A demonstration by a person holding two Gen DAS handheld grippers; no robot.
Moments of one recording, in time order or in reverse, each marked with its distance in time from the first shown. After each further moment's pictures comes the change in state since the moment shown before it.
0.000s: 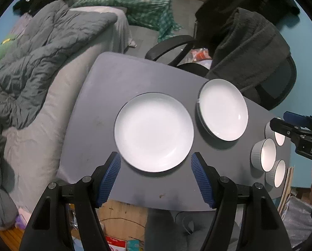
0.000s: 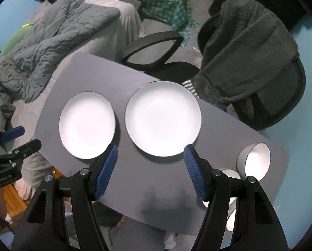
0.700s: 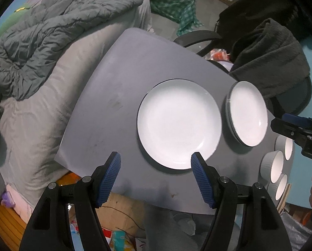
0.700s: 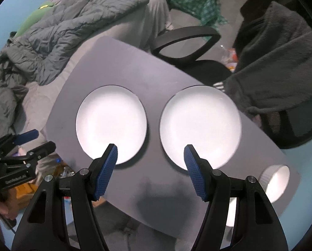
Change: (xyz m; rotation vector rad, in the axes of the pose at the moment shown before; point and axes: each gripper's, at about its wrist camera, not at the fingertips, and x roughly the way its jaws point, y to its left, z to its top) left arm 0.040 0.053 -0.011 -0.161 0.059 0.001; right arm 0.050 0.049 0.029 -0.110 0.085 0.116
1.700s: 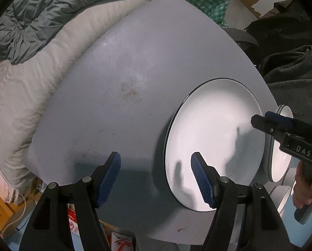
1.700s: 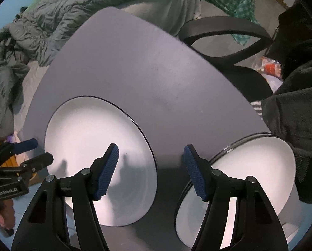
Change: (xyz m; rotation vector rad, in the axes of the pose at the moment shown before) left arm 0.101 0.047 0.014 -0.207 0.059 -0.045; right arm 0.135 0.013 0.060 -0.159 0.085 0.073
